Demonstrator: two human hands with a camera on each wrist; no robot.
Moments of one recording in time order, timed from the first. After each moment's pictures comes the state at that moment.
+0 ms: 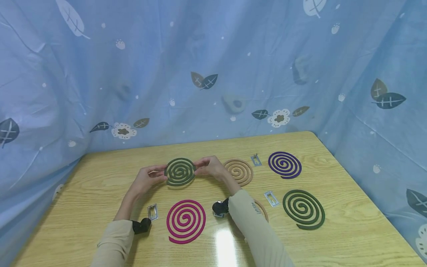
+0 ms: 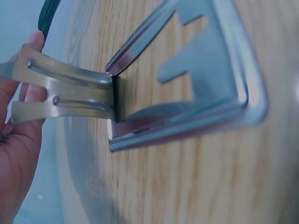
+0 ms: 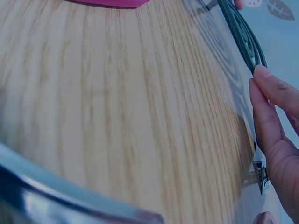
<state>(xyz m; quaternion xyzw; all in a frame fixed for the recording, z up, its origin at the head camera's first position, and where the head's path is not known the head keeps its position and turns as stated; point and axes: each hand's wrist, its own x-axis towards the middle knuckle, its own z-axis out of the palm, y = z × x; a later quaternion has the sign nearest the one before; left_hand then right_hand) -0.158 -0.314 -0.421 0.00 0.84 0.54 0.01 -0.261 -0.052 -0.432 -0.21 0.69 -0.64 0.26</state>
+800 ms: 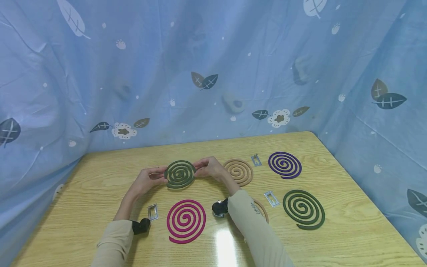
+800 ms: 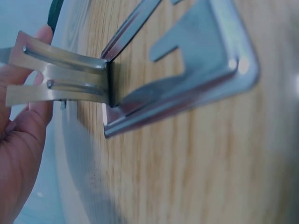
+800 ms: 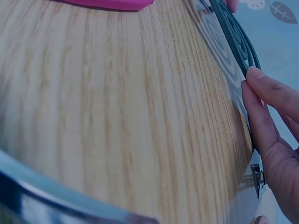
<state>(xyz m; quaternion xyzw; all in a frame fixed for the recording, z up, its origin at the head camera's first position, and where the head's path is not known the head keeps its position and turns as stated) -0.158 -0.315 -0.424 0.01 0.85 0.52 0.03 -0.257 -0.053 -0.427 -0.22 0.71 -0.62 0.27</state>
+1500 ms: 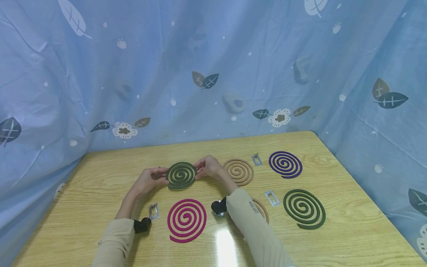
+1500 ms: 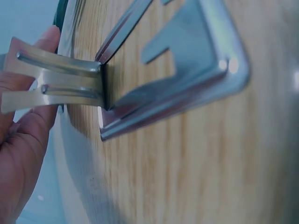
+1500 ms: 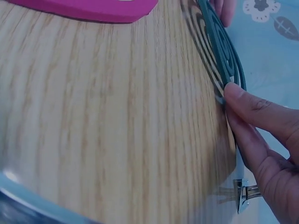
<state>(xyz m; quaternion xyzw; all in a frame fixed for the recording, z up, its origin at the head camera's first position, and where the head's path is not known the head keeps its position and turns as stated) -0.159 -0.314 -0.423 0.03 0.86 0.51 0.05 -0.255 -0.061 -0.414 -0.22 0.79 -0.52 0.24</state>
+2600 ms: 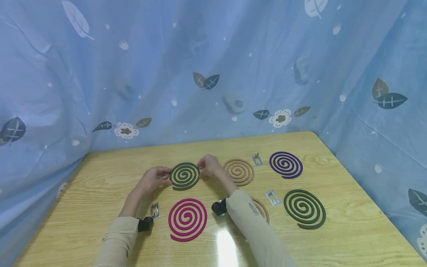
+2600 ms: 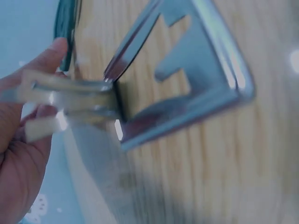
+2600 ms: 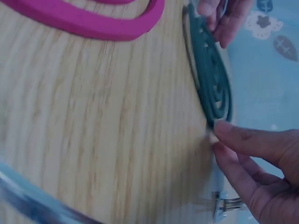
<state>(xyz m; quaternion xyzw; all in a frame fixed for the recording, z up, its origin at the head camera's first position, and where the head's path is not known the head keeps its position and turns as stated) -0.162 -0.301 -0.416 0.03 0.91 0.41 0.03 -0.249 -0.067 -0.401 -0.24 0.88 -0.37 0.14</state>
